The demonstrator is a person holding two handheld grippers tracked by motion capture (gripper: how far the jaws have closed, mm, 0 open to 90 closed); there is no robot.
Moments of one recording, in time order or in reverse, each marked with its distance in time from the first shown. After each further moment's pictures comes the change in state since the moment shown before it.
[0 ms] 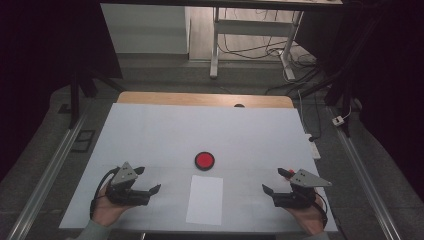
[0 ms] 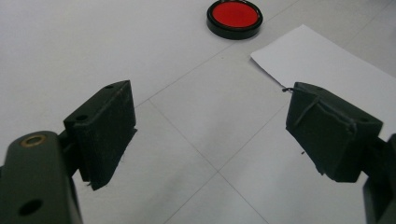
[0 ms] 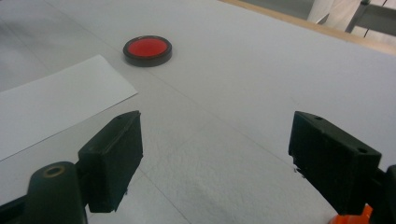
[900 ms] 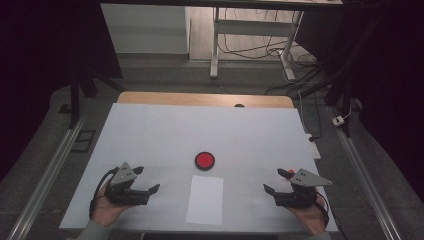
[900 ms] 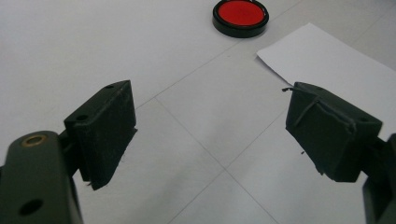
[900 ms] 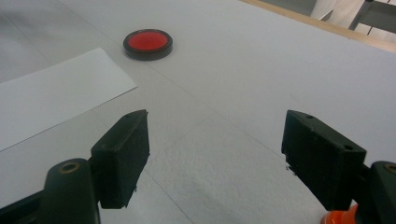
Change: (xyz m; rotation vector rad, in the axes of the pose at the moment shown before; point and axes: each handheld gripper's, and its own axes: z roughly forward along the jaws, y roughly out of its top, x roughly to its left) left arm 0.003 -0.003 -0.001 -0.004 0.017 0.002; right arm -0.002 0.001 -0.002 0.025 0.008 -0.018
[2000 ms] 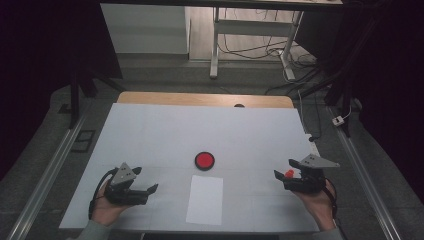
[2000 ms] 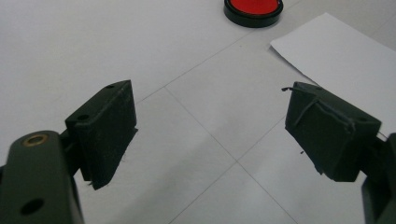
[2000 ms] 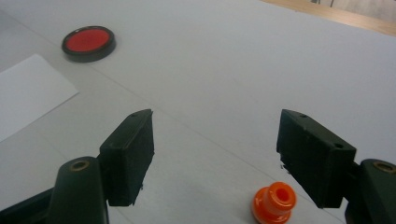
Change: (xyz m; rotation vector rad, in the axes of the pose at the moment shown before) left arm 0.003 -0.006 0.004 0.021 0.028 -0.008; right arm -0.040 0.018 -0.003 0.100 -0.112 0.110
